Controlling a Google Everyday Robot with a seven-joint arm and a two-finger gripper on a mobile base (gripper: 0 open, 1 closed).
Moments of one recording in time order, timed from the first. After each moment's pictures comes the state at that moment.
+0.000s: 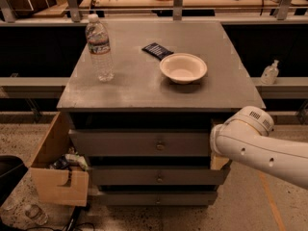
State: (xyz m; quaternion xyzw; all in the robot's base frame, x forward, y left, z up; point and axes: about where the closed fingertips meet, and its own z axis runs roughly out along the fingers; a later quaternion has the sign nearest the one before) arm 0.556 -0.214 0.647 -0.64 0.71 -0.20 0.19
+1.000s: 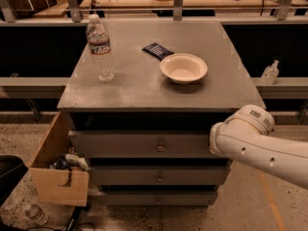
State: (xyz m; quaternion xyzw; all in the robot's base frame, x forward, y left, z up) arm 0.555 -0.214 0.651 -0.64 0.71 -0.20 0.19
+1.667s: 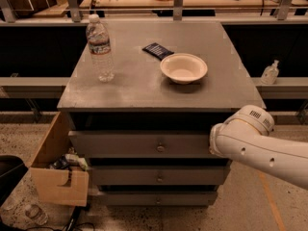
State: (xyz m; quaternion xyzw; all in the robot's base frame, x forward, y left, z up) arm 0.555 -0.214 0.652 -0.64 0.71 -0.20 0.19
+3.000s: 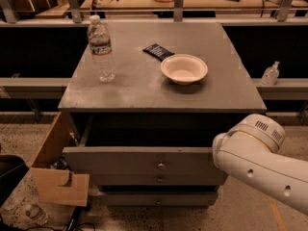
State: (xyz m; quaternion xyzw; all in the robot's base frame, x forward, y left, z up) arm 0.497 -0.204 0.685 -0.67 0.69 -0.22 0.16
